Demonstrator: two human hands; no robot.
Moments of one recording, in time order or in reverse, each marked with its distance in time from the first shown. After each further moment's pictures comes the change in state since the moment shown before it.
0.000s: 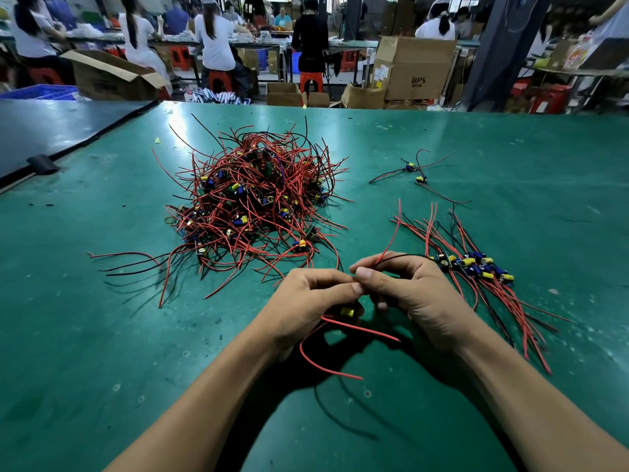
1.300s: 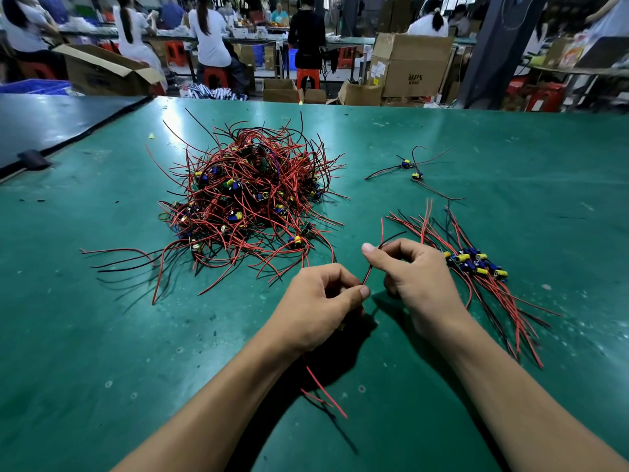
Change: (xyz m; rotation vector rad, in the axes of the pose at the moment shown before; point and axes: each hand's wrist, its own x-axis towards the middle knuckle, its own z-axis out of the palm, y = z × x) left_hand 0.004 -0.005 0.020 0.409 0.138 0.109; right_hand 0.018 0.004 -0.001 -0.245 0.384 -0.089
